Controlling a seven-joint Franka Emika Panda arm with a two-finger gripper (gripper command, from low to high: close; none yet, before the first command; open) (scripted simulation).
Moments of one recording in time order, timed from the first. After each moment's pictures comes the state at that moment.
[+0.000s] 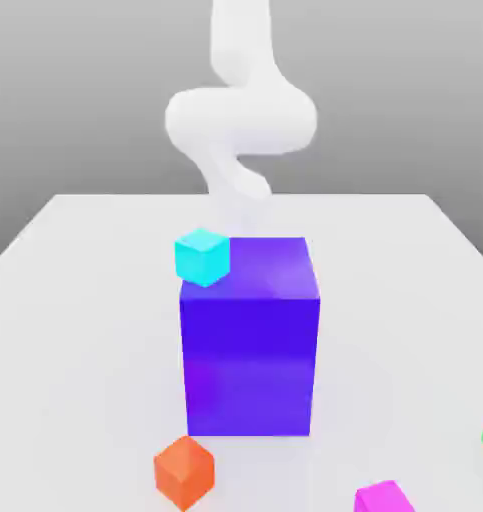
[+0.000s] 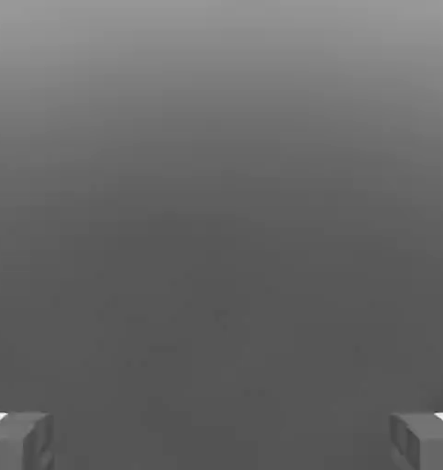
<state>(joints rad) 0.00 -0.71 0.02 -2.30 -0.01 2.33 0.80</state>
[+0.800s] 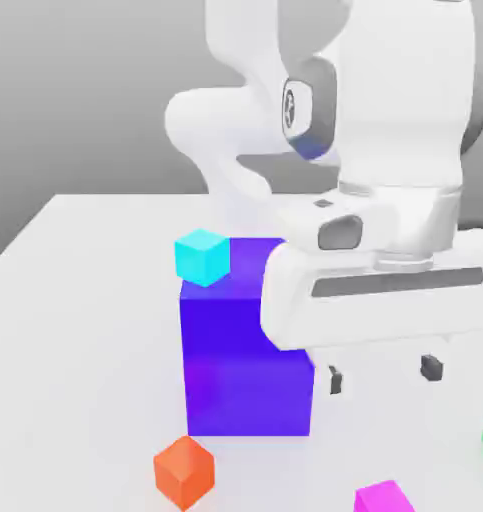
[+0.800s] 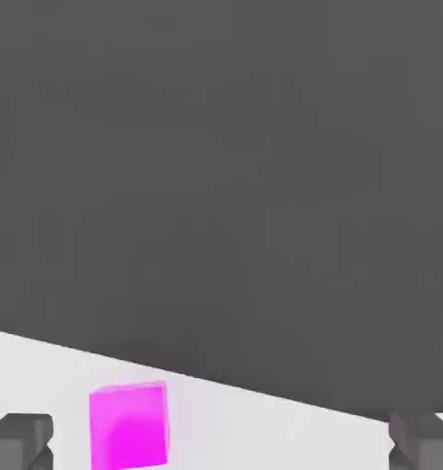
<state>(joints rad) 0.09 0.17 0.14 -2.27 -0.11 2.57 0.85</state>
